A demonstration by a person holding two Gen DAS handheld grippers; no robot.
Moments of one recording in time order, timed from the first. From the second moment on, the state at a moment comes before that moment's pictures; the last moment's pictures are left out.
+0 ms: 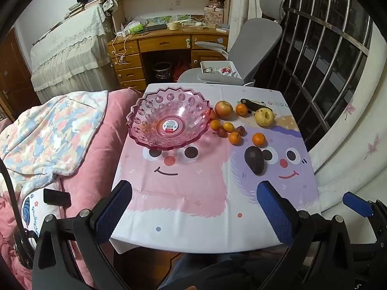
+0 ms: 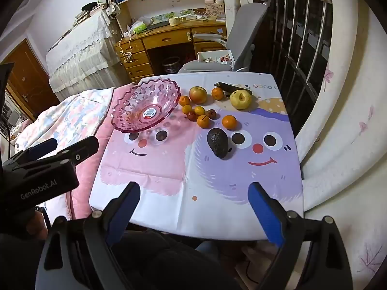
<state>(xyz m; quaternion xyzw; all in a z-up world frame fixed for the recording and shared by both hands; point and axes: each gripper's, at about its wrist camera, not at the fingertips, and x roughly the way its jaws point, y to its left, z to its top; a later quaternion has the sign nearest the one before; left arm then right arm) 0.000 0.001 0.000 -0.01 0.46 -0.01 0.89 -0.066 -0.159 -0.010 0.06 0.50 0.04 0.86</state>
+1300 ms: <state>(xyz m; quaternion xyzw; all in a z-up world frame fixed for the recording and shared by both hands) 0.024 0.012 -0.010 0.00 0.46 -0.02 0.89 -0.044 -0.148 -0.006 0.04 0.50 0.02 0.87</state>
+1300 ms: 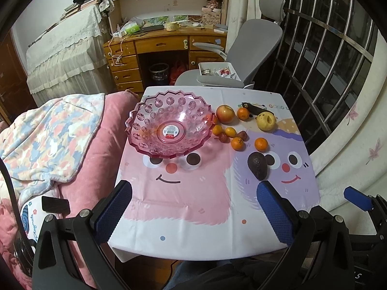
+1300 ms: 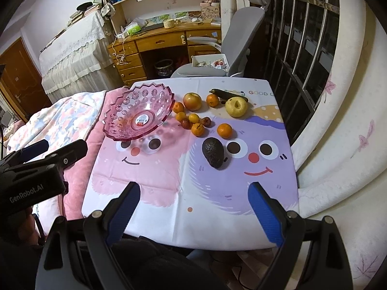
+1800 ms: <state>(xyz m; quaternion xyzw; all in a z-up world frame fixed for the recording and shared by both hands) 0.044 0.037 -0.019 0.01 0.47 -0.06 0.88 -0.037 -0.121 -0.014 0.04 0.50 -0.01 0.87</state>
